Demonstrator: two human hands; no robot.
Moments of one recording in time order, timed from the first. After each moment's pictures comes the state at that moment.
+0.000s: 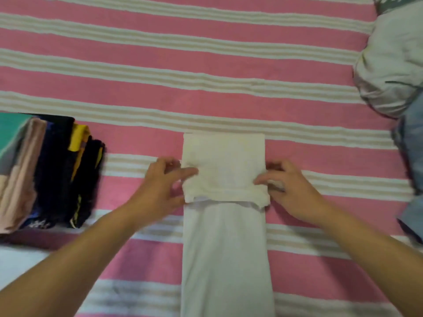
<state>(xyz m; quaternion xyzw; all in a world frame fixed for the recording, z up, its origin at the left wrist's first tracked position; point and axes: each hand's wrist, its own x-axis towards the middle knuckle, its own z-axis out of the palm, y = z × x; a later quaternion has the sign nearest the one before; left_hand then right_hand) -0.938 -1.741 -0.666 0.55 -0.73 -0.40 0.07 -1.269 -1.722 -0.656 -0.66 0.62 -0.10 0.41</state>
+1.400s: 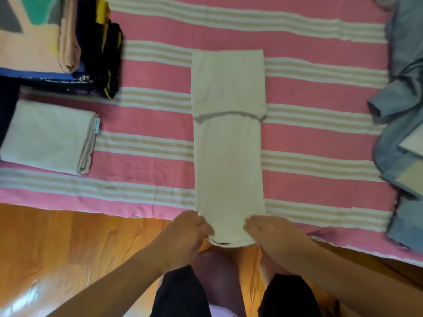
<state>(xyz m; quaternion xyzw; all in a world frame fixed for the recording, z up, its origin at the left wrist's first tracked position) -0.949 -1.364 -0.617 0.40 -0.81 -0.43 -0.05 -1.234 -1.352 -0.608 -0.86 0.41 0.09 0.30</state>
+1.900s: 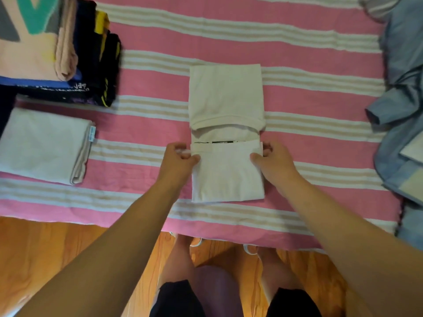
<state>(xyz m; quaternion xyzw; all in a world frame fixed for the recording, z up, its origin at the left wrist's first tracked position) -0.983 -1.511 -0.630 0.73 -0.26 -0.58 0.23 -1.218 -1.510 -0.637 -0.33 0.77 -0.18 0.52</state>
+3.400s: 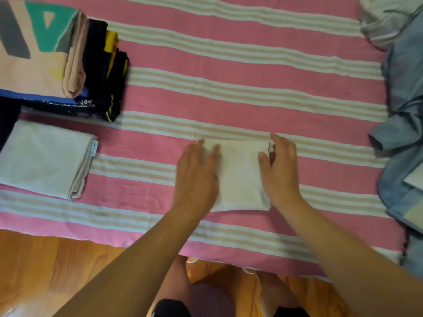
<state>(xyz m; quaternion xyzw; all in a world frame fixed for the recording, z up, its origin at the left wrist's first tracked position) -1.017 -1.515 -0.630 0.65 -0.72 -0.22 0.09 -1.211 -1.531 -0.623 -0.52 0.76 -0.23 0.33</state>
